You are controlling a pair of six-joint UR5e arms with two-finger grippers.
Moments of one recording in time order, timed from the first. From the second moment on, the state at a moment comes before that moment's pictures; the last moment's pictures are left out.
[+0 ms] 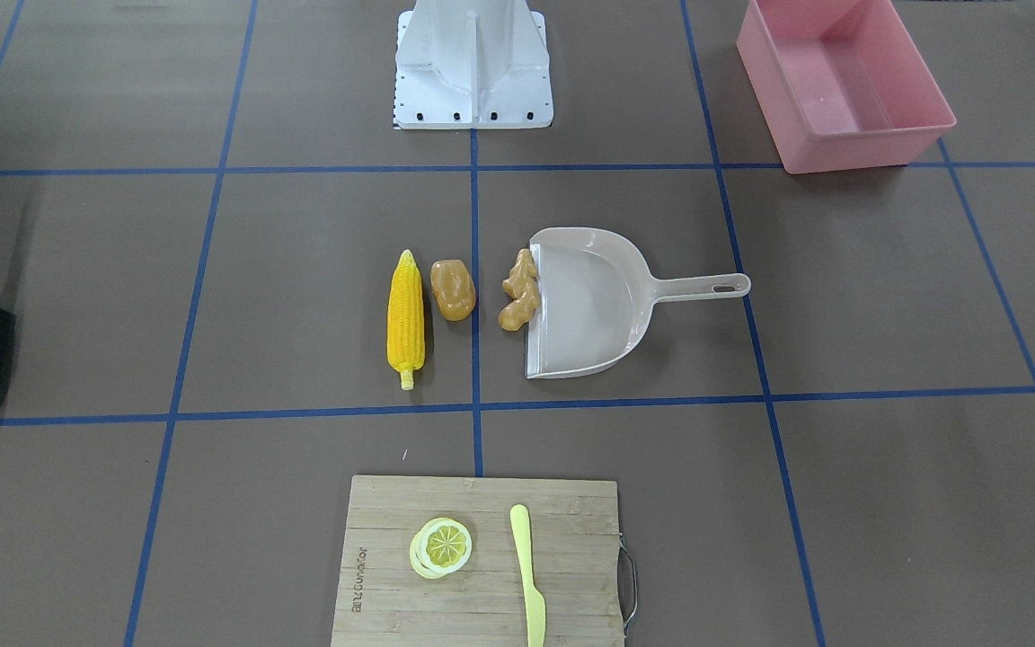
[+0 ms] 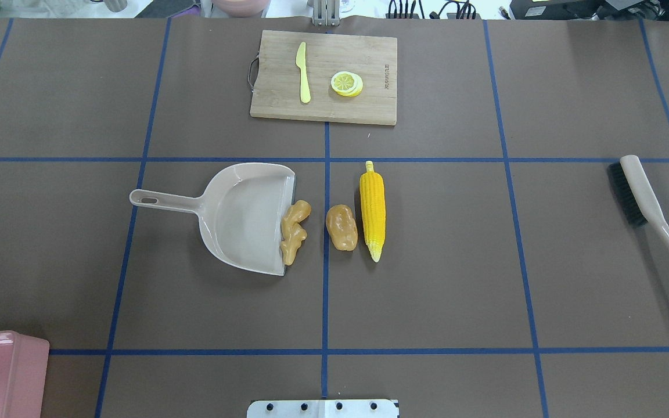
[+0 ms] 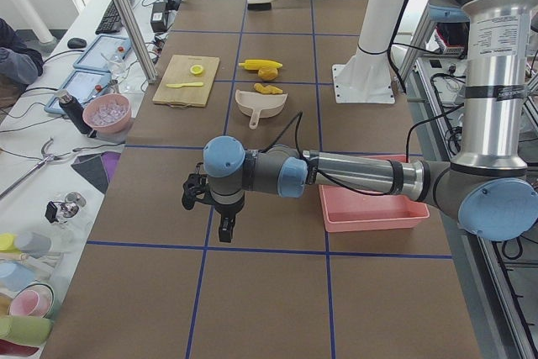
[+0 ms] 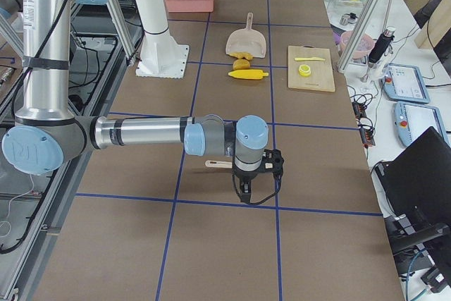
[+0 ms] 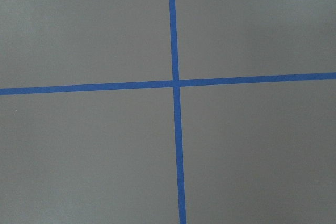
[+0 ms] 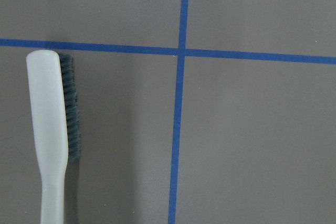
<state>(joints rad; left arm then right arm) -1.55 -1.56 -1.70 -1.61 -2.37 -0.04 1.54 -1.67 1.74 -1.61 2.32 0.00</state>
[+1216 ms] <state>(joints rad) -1.16 -1.77 -1.80 -1.78 -2.22 -0.04 1.52 -1.73 1.82 -1.60 2.40 0.01</state>
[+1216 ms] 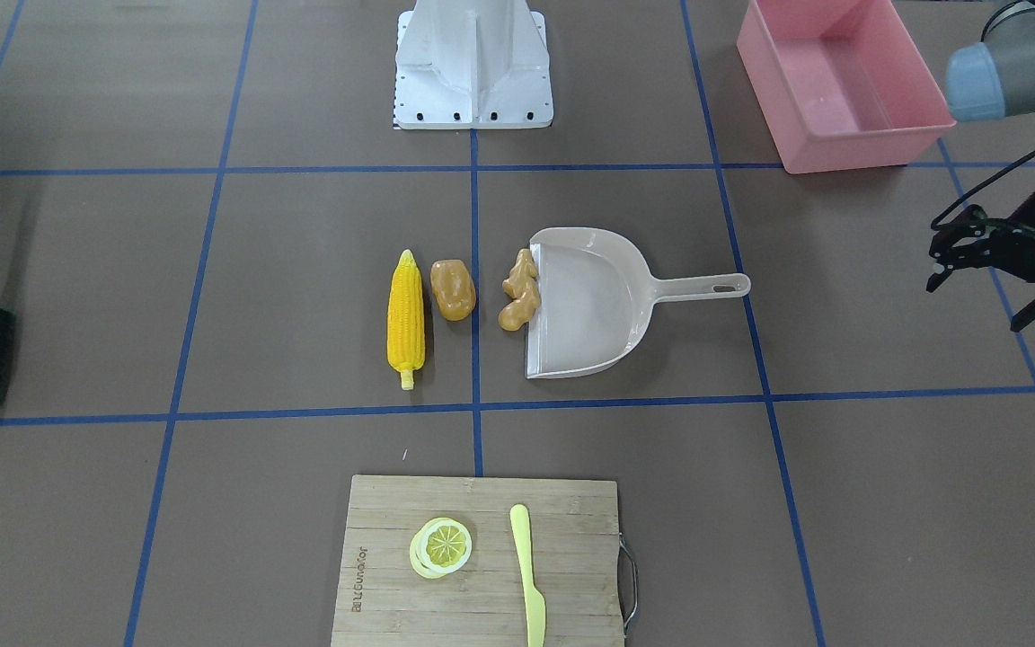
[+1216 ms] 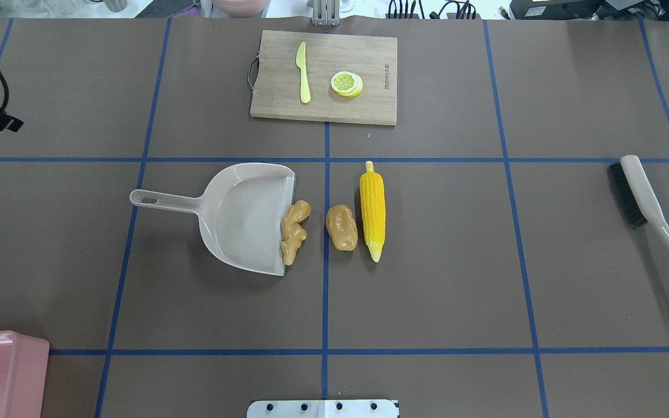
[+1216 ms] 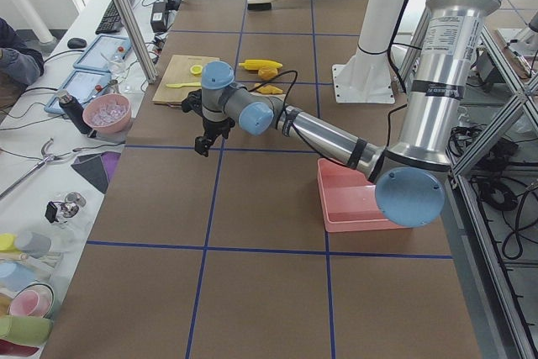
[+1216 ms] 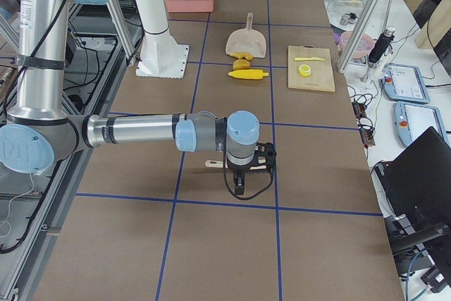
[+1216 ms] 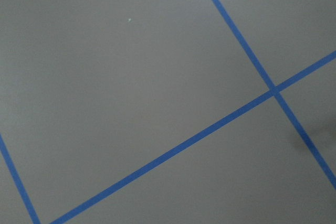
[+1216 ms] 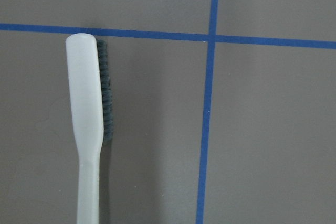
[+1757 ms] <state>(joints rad) -0.83 -1.84 -1.75 -2.04 -2.12 0.18 1.33 -1.82 1.94 -1.53 2.37 0.13</state>
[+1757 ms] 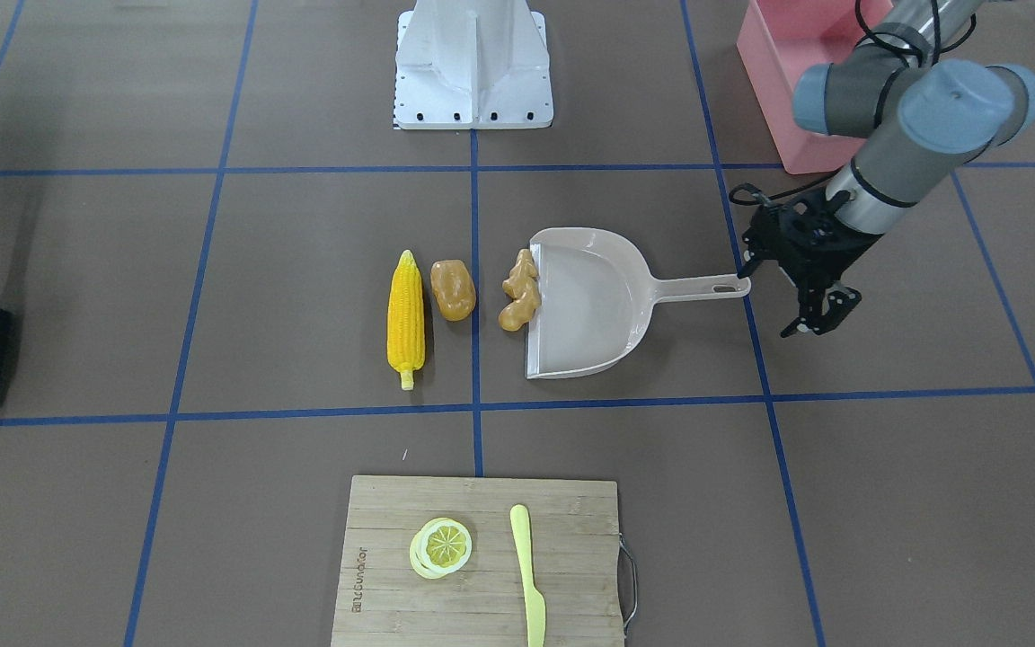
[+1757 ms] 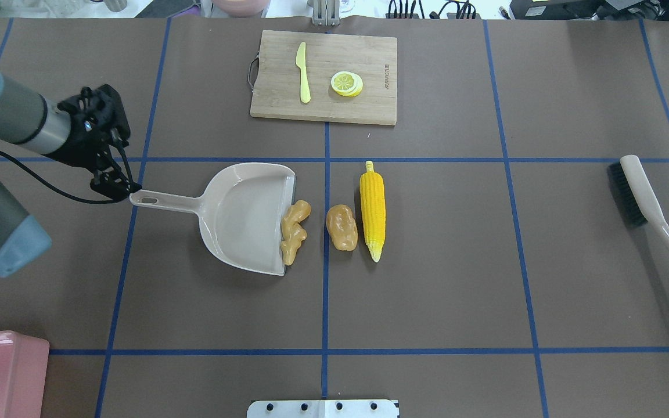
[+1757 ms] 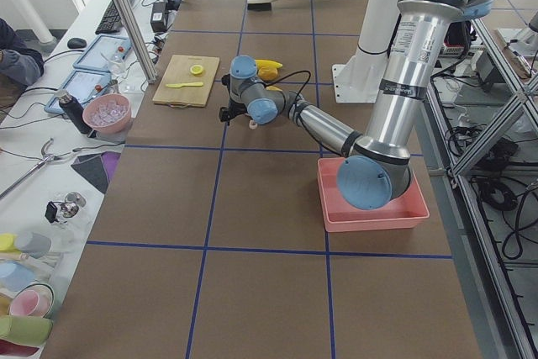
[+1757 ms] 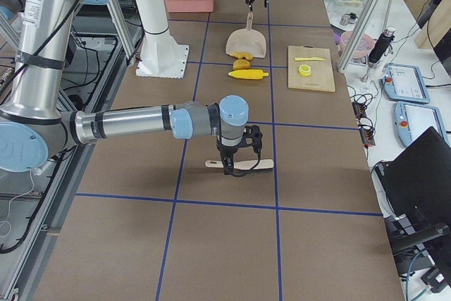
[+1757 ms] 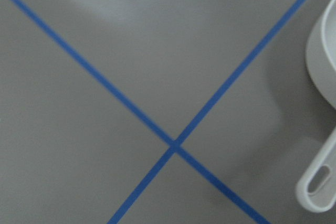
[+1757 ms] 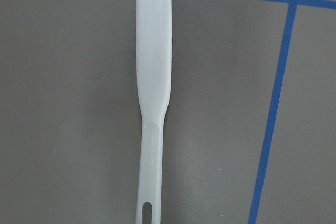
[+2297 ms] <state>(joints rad) -0.73 -1.87 -1.79 -2.05 -2.11 0.22 1.14 -1.83 1.84 -1.29 2.27 0.23</state>
